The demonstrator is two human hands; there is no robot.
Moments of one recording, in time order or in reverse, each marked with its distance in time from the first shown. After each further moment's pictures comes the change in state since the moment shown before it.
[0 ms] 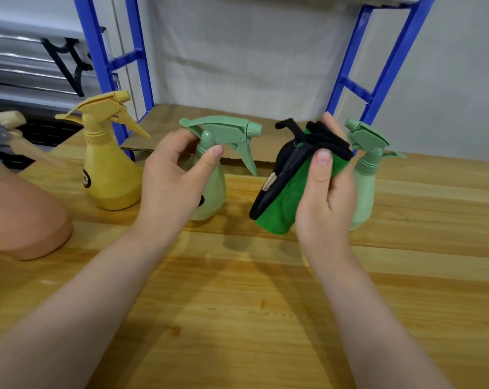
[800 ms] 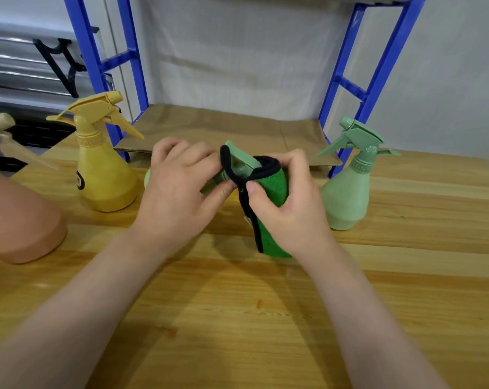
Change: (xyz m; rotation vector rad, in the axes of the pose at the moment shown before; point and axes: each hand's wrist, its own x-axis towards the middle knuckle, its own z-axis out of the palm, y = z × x) left_hand -0.007 0.001 -0.001 0.608 -0.182 0.506; right_hand -0.005 -0.002 0.001 -0.228 -0.346 0.021
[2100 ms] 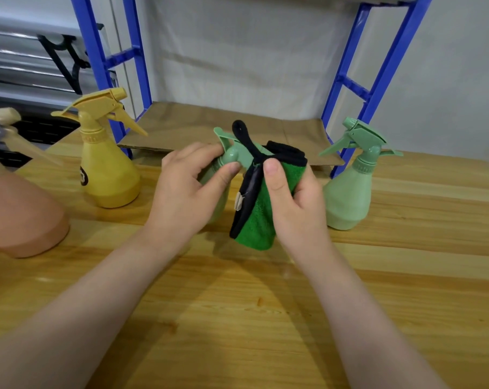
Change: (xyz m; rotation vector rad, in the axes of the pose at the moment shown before) left_hand 0.000 0.004 0.008 -0.401 0.061 -0.266; right_hand -0.001 -0.004 0.011 0.360 0.081 0.093
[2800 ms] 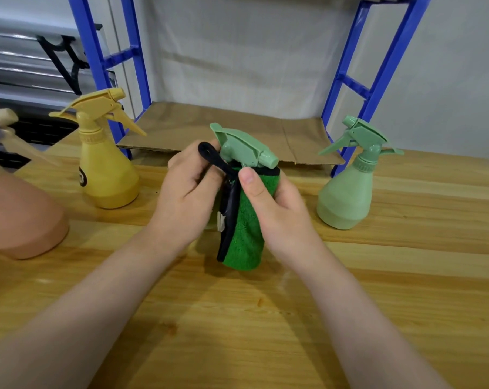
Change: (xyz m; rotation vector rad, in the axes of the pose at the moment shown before) left_hand -0.005 0.008 0.002 -0.337 -0.033 -0.015; right_hand -0.007 -0.016 0.009 0.235 -0.242 0.249
